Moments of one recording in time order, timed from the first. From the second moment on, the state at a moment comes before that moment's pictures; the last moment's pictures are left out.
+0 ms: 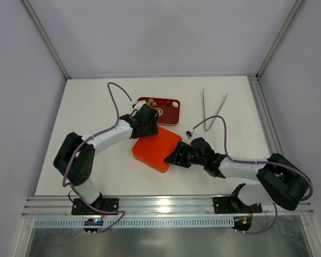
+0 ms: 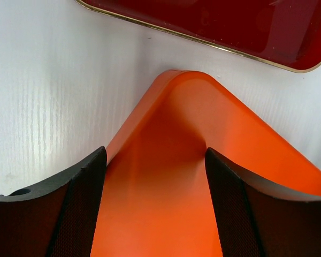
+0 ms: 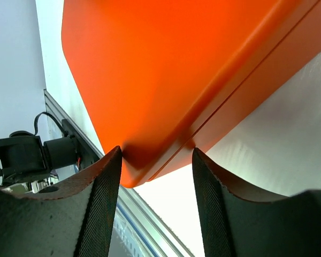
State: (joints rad) left arm -0.68 1.70 1.15 -0.50 -0.30 -0.77; right arm 0.78 1.33 0.38 0.39 -0.22 0.99
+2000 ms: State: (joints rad) left arm -0.68 1.50 0.80 -0.13 -0.17 -0.87; right arm 0.68 1.48 0.67 -0.13 -0.49 0.89
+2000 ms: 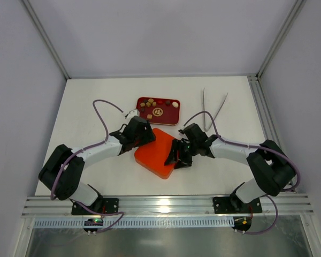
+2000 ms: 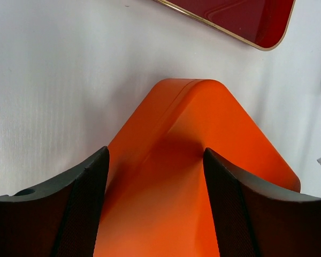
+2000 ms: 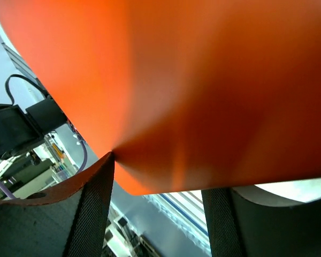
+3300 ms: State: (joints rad) left arm -0.65 1.47 0.86 -0.48 0.21 -0.76; right arm 0.50 1.33 0.79 -0.29 -0.16 0.59
